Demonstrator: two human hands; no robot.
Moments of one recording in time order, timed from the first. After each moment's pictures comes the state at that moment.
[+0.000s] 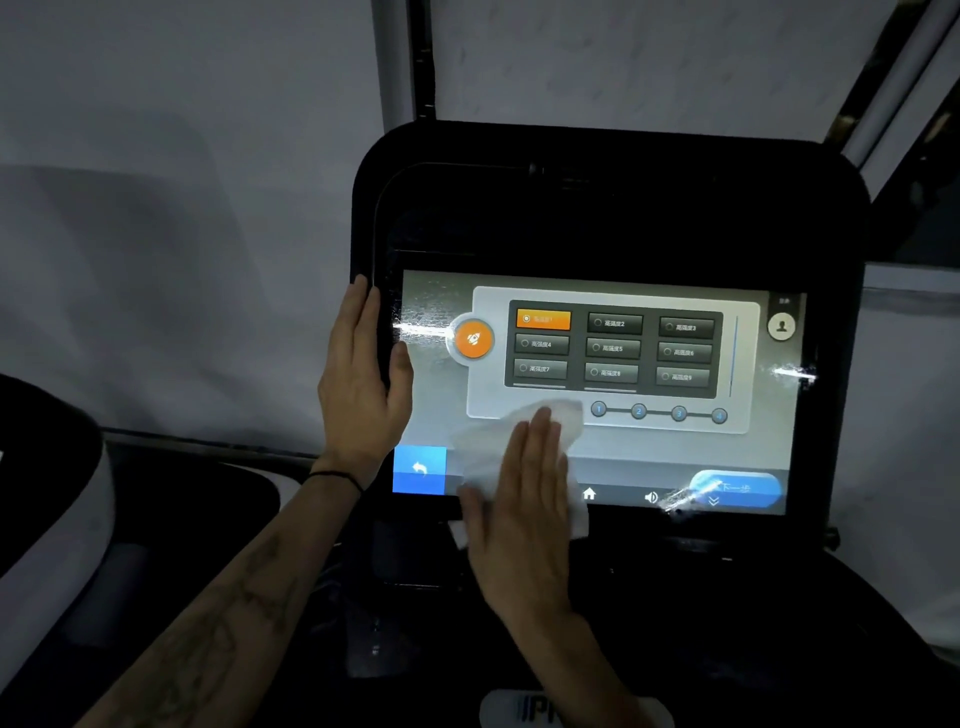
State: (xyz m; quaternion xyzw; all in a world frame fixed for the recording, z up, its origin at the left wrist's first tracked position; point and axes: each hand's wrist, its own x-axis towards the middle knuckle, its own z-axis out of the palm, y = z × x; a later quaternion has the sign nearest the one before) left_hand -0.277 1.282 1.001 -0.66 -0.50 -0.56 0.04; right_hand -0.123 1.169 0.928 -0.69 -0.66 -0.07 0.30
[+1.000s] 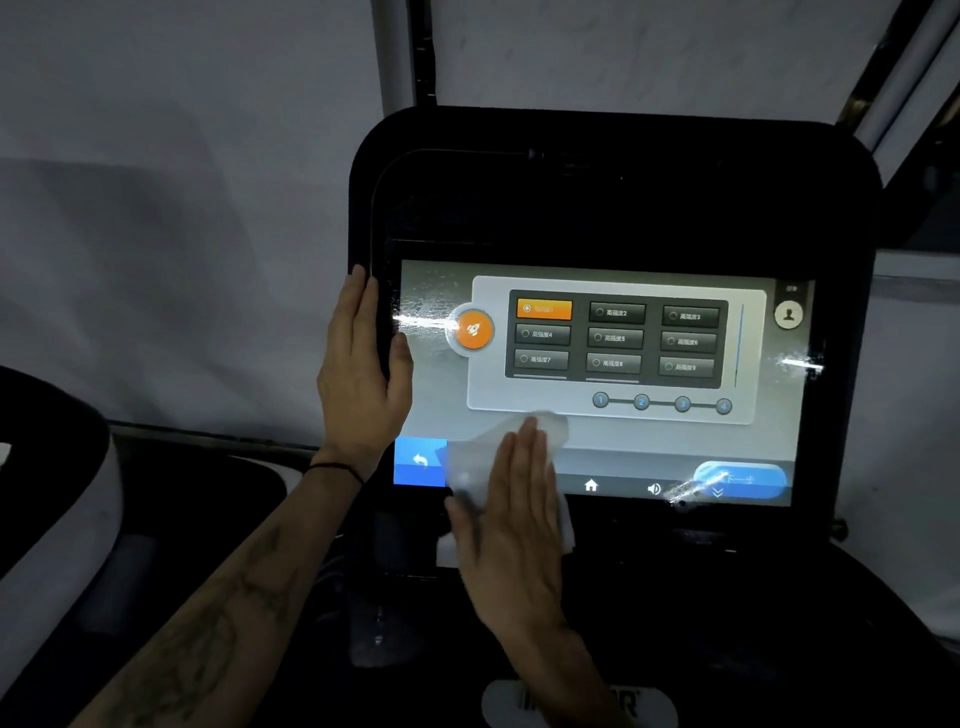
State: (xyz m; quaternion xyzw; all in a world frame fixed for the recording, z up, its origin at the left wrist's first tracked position) left_hand -0.276 1.282 1.002 -0.66 -0.51 -0.56 0.04; right_hand -0.132 1.154 0.912 -0.68 -0.66 -0.09 0.30
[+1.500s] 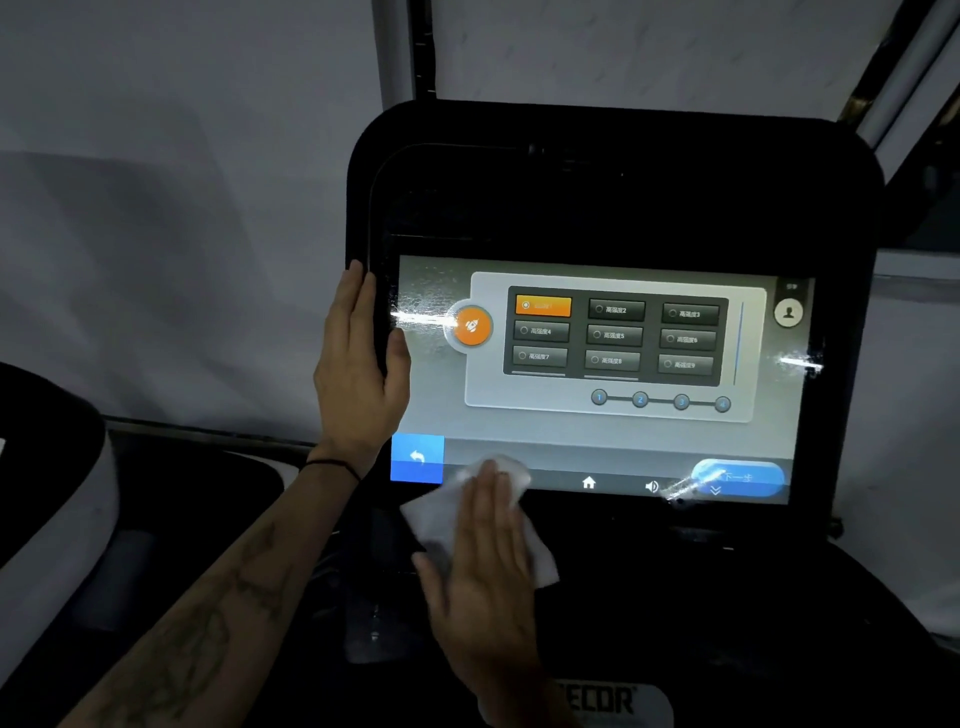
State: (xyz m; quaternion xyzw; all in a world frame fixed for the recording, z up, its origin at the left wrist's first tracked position) left_hand -0.277 1.283 1.002 -0.66 -0.50 -0.56 0.04; right_hand -0.149 1.128 0.885 -0.65 -0.70 -0.07 0.30
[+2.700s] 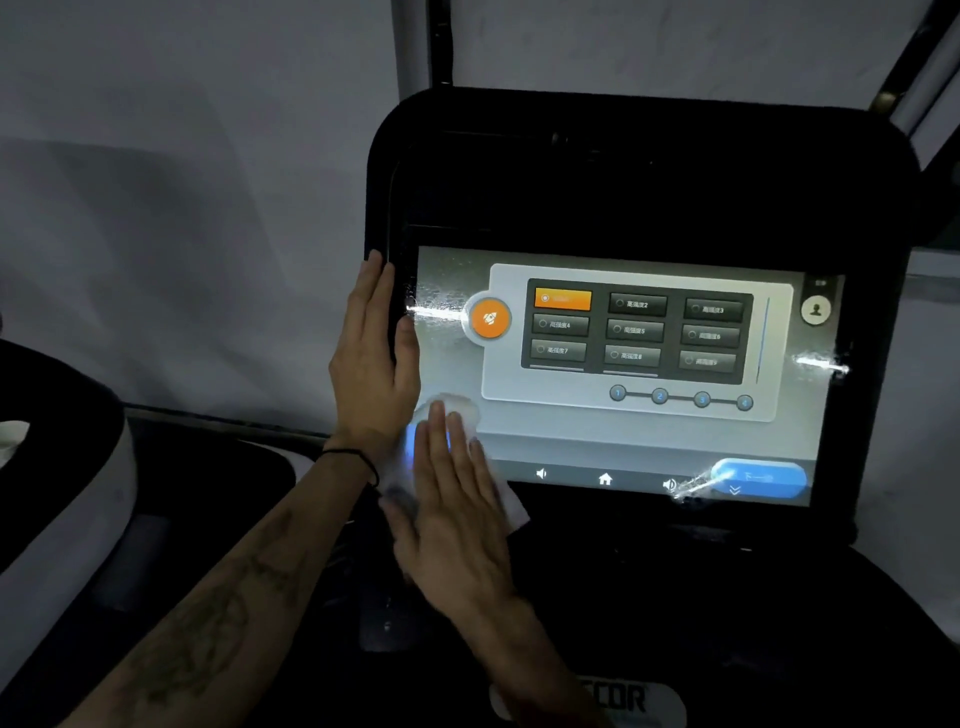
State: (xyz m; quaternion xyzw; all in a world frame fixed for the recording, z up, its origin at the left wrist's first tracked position) left_hand -0.278 1.278 1.004 -0.66 -0.49 -0.57 0.01; right_hand -0.181 1.170 0.916 -0.58 -0.76 -0.07 0.29
